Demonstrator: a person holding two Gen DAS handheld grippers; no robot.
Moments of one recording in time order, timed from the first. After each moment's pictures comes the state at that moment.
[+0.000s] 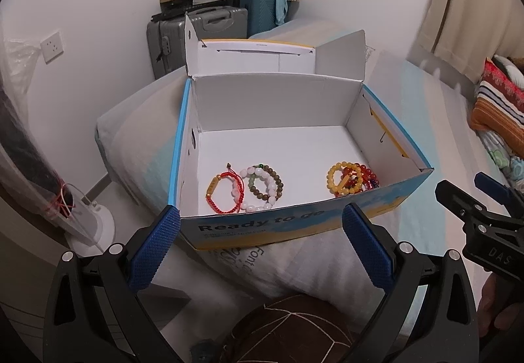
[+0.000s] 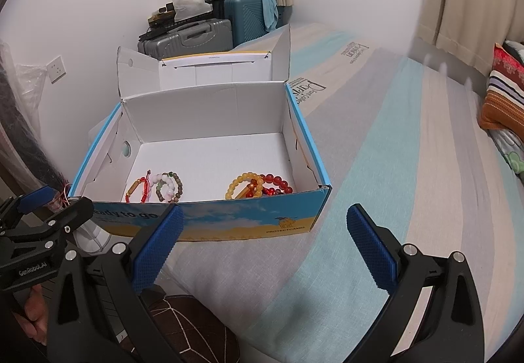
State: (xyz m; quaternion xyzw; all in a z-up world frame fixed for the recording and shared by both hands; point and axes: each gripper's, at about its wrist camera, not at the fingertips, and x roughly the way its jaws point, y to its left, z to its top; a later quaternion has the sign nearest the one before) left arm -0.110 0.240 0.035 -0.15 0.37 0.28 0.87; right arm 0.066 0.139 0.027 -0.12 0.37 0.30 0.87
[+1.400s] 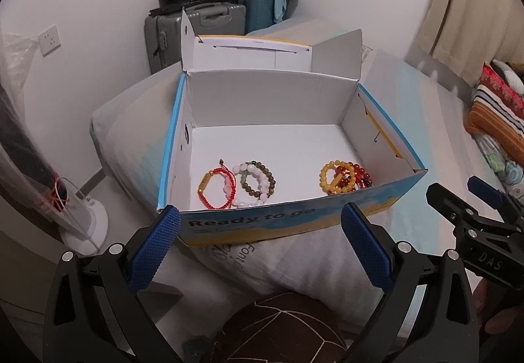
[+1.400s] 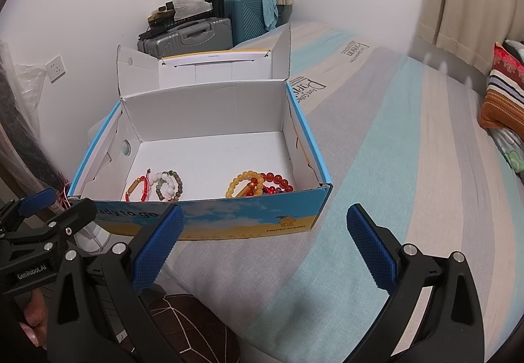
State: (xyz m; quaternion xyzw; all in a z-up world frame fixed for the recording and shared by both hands) left arm -0.108 0.236 0.034 -0.17 0.38 0.27 0.87; right arm 0.065 0.142 0.026 -0.12 0.37 0.29 0.87
